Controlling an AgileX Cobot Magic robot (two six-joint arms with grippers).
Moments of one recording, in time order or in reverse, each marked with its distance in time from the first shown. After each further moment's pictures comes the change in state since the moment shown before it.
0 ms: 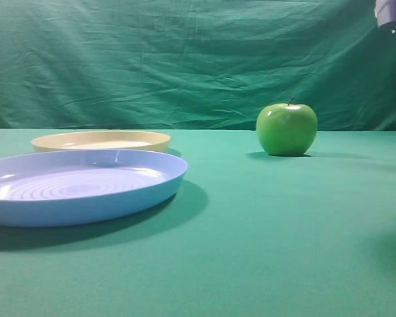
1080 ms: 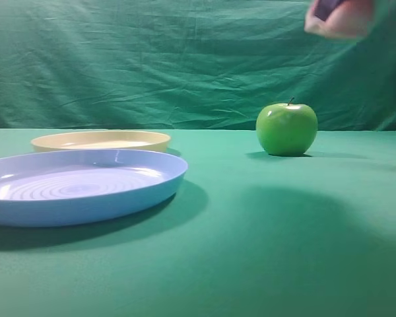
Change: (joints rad) left arm 0.000 0.000 0.000 0.000 0.000 0.000; right arm 0.236 0.300 -0.939 0.037 0.326 -0.123
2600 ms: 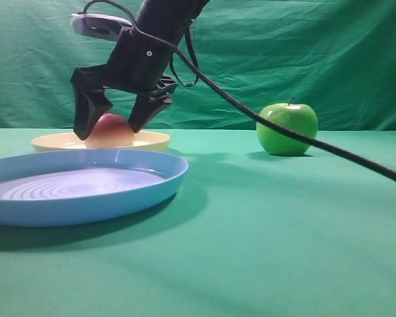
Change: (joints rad) left arm 0.000 0.000 0.000 0.000 0.000 0.000; right arm 0.154 0.516 -0.531 0.116 0.001 -0.057
